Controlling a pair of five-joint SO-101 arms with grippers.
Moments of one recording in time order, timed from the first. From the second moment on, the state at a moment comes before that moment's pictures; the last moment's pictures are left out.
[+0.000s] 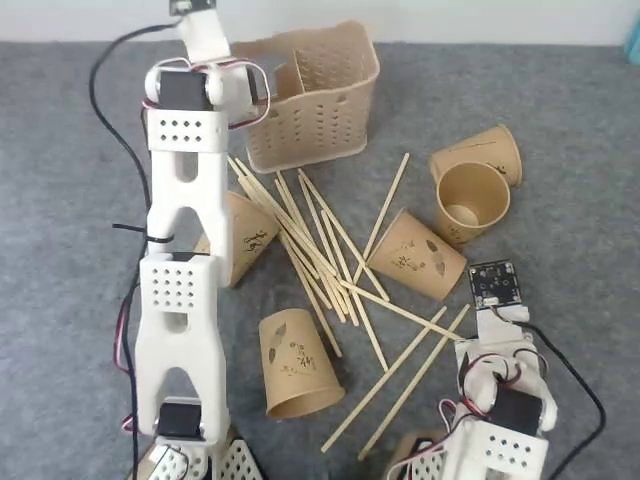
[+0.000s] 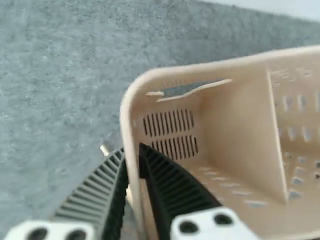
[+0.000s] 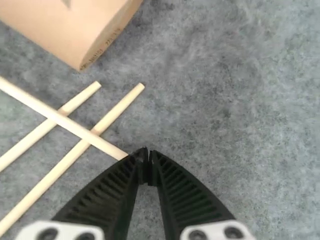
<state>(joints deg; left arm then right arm) -2.9 53.6 -80.7 94.5 15.9 13.7 -103.1 95.4 74.7 24.0</state>
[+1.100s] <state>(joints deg) -1.4 28.0 -49.6 97.7 4.4 13.9 -103.1 95.4 73.9 24.0</state>
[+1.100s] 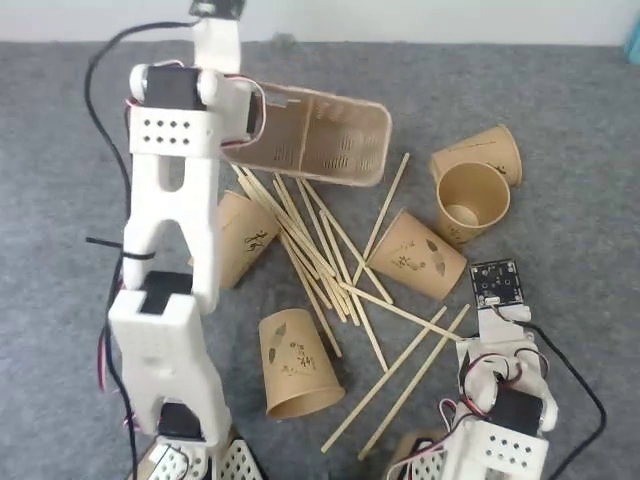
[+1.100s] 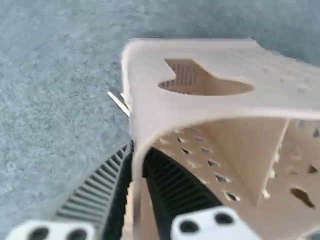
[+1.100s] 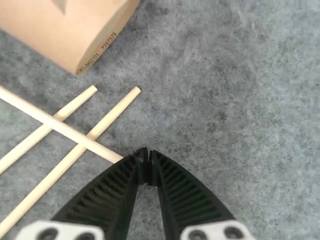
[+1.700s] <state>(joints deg) -4.3 45.1 -82.4 98.7 16.4 13.9 -103.1 95.4 73.8 24.0</state>
